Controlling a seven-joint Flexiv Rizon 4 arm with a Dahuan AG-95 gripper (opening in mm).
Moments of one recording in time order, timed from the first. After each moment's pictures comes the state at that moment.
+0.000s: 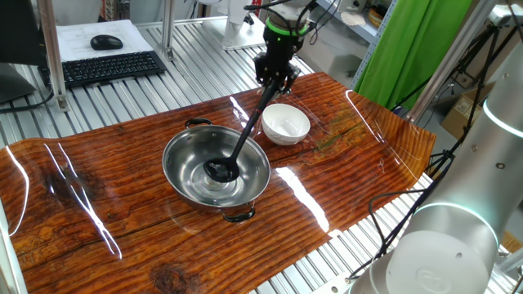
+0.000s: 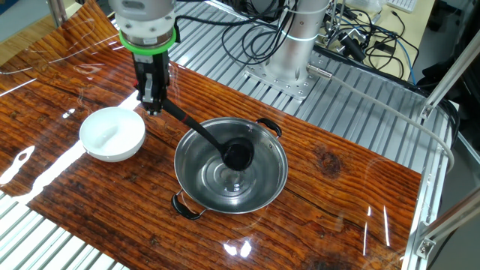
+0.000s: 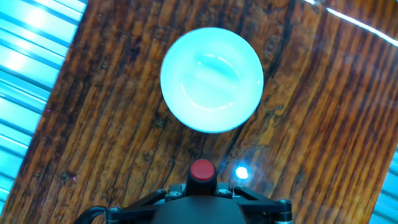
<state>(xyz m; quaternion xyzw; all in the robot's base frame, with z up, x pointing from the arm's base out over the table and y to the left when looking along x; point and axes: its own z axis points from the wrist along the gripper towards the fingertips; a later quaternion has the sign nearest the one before) 0.548 -0.114 0.218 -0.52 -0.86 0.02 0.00</state>
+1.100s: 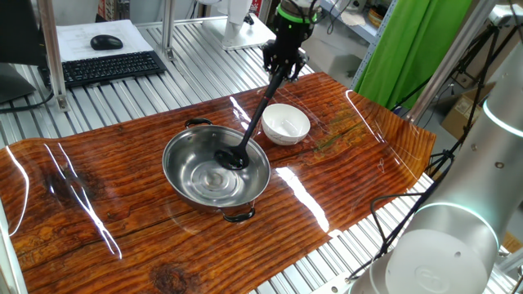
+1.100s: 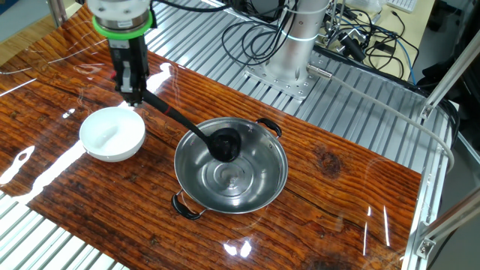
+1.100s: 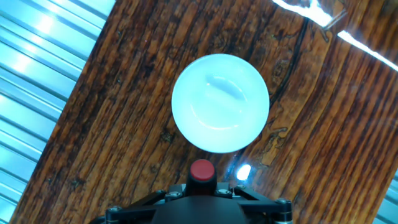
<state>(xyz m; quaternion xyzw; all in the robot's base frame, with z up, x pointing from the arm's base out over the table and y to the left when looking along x) 0.572 -0.142 0.237 -0.49 -0.87 0.01 0.01</state>
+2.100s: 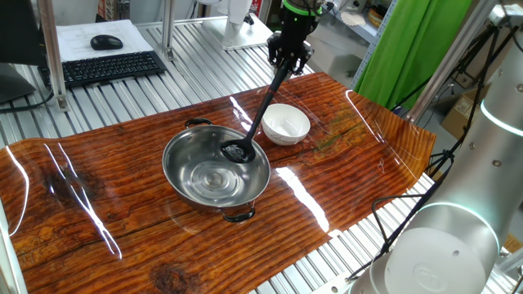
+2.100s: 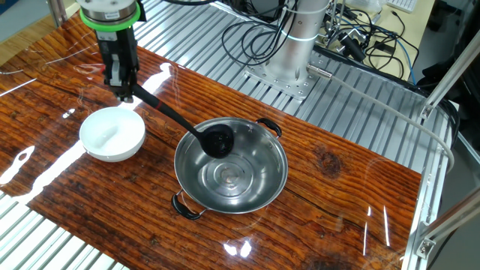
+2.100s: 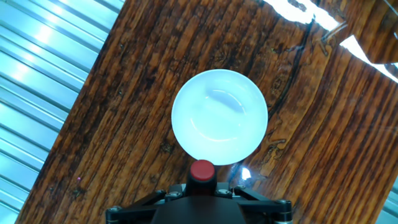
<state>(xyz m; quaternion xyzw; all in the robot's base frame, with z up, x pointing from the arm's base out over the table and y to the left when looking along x) 0.574 -0.158 0.243 -0.49 -0.87 0.01 0.00</state>
